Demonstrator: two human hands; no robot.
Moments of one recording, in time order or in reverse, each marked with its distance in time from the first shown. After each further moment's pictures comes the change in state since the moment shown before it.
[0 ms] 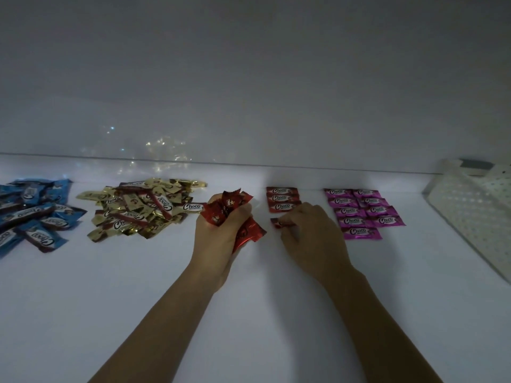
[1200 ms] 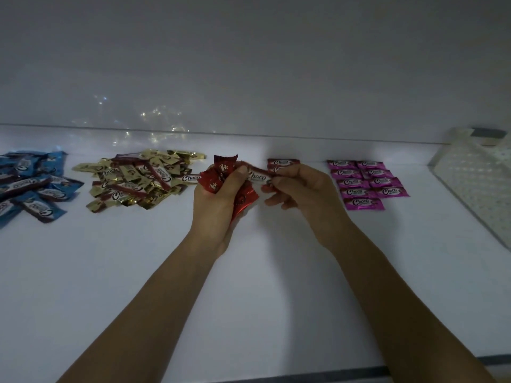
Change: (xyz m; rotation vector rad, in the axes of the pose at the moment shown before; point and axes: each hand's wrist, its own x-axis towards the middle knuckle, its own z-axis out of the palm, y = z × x) left_hand 0.001 -0.001 0.000 0.019 0.002 0.009; right_hand 0.004 -0.027 -0.021 1.198 -0.128 0.299
